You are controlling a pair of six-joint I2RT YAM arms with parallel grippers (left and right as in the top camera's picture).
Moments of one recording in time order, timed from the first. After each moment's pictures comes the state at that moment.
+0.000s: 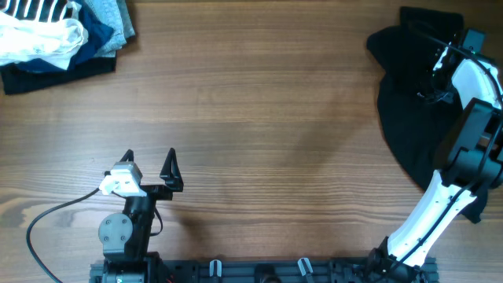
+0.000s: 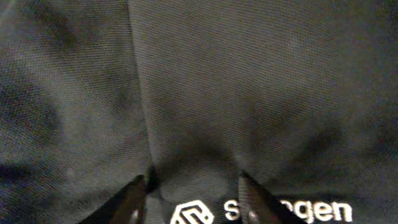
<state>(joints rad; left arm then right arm) 0.02 0.01 0.01 -0.06 0.11 -0.28 -0.39 2.26 1.71 -0.72 0.00 0.10</state>
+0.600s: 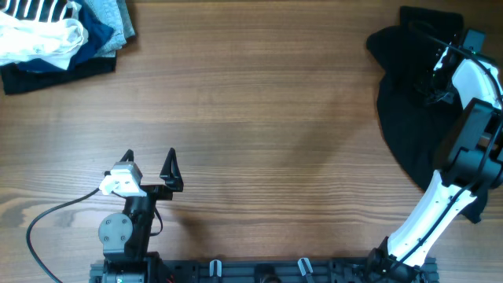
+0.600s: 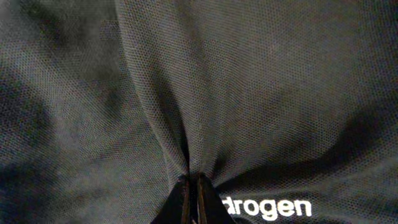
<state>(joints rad) 0.02 0.01 0.01 -0.06 0.11 -0.28 -0.39 2.26 1.71 -0.72 0.01 0.11</state>
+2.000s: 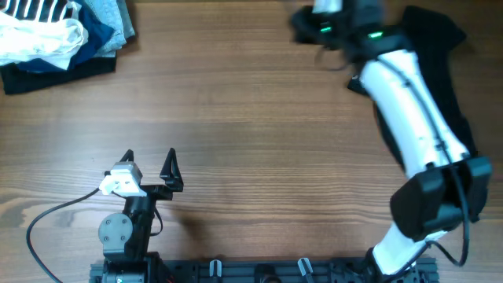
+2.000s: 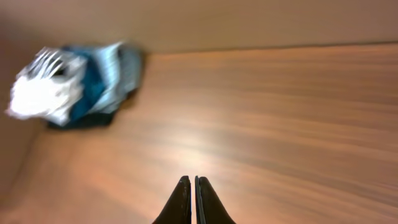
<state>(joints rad) 0.02 0.01 0.01 -0.06 0.11 -0.28 0.32 1.87 1.75 -0.54 -0.34 0.33</state>
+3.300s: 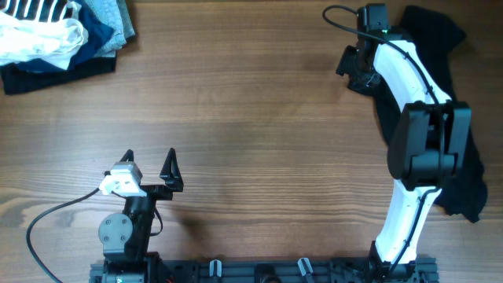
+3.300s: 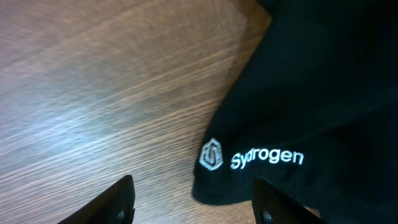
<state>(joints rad) 0.02 0.01 0.01 -0.06 0.11 -0.28 0.04 2.21 1.76 -0.82 0.11 0.41</state>
